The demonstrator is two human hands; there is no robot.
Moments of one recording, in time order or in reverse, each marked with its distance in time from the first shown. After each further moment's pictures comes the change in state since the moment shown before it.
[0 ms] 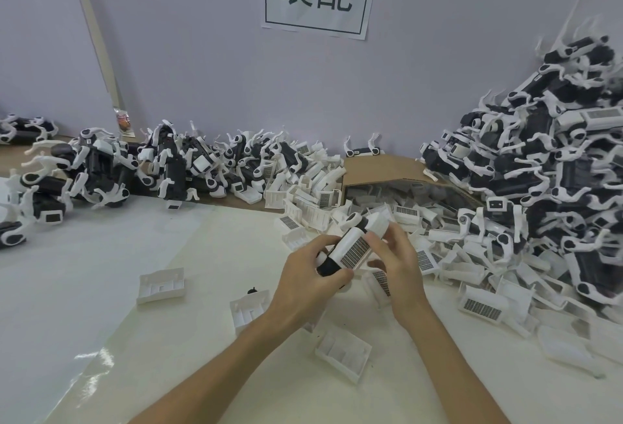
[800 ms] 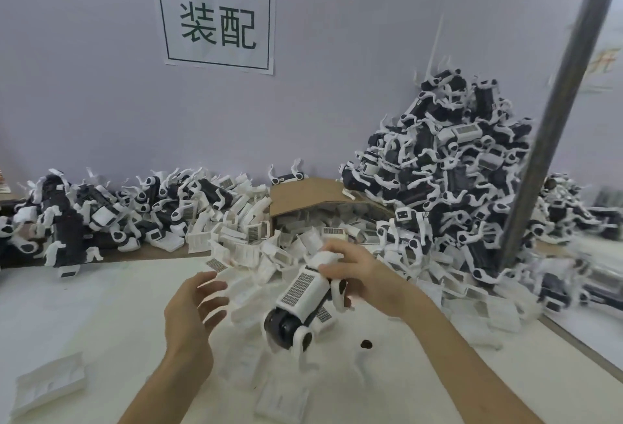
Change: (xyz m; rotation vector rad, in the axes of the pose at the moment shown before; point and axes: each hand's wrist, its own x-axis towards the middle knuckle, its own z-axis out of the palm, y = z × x) left_hand 0.024 -0.011 -0.025 -0.661 0.413 -0.467; right_hand 0.010 -0.062 -0.068 -0.087 -0.495 0.206
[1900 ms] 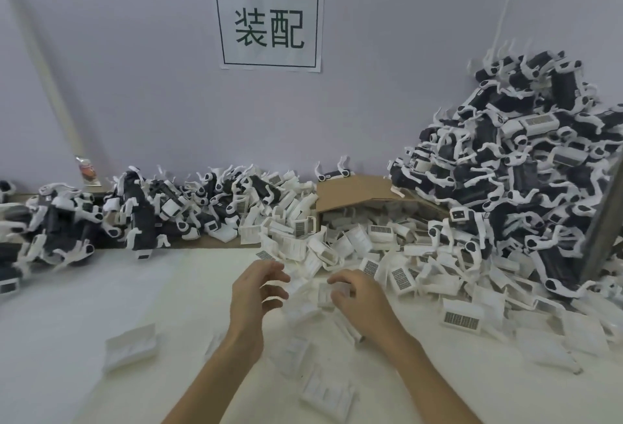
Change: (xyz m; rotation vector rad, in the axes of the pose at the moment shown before) left_hand -0.008 0.006 0.005 0.191 -0.145 0.078; right_hand 0.056 0.093 0.045 -0.615 0.384 -0.033
